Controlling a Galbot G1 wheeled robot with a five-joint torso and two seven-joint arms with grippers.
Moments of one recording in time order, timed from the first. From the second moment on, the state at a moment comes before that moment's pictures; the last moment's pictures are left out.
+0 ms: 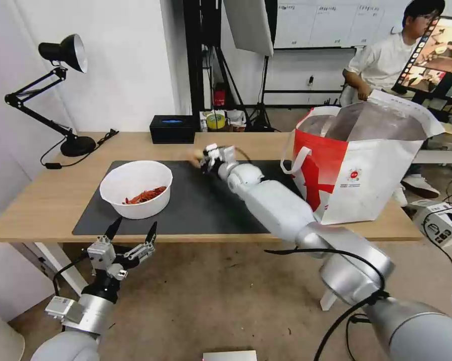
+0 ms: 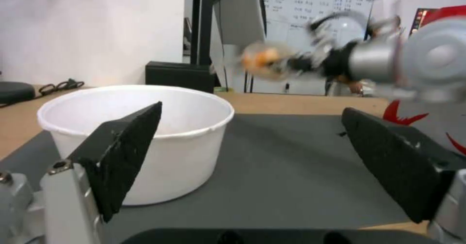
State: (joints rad) left arm 1.69 -1.01 -0.57 -2.18 -0.54 -0.22 -0.05; right arm -0.10 1.38 -0.41 1.00 0.80 -0.21 0.07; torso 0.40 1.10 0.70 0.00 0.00
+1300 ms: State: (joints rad) left arm 1.67 -0.99 -0.56 -2.26 -0.63 -0.17 -0.10; right arm -0.50 0.90 0.01 1.84 0.71 -0.25 0.64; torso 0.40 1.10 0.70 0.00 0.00
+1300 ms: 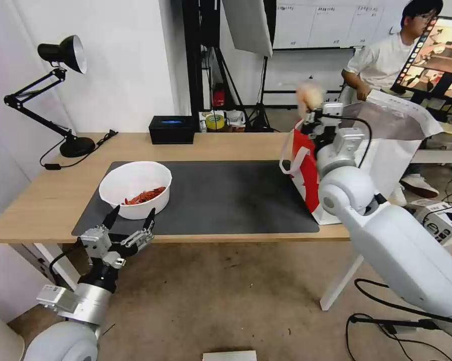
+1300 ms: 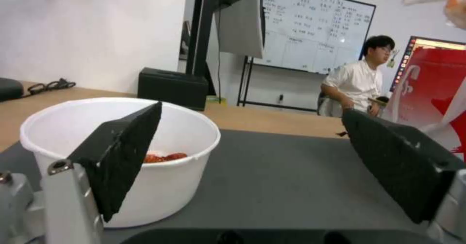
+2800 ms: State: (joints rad) left arm 1.65 -0.97 -0.55 -2.27 -0.67 -0.17 -0.09; right arm -0.50 0.85 0.03 1.87 0.85 -0.34 0.82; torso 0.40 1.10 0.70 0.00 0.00
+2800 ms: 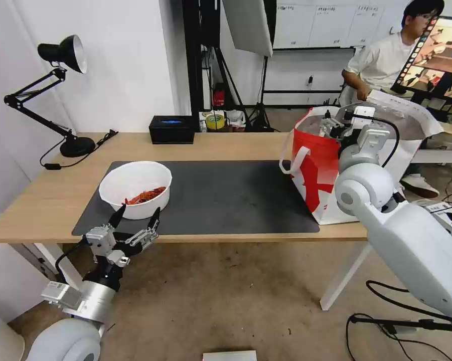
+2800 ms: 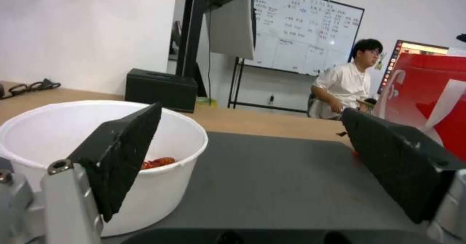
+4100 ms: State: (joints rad) left arm 1.70 -1.04 -0.60 -2.27 -0.62 -0.20 -0.07; right arm -1.32 0.87 0.21 2.25 0.65 -0.05 0.18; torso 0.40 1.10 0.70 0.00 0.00
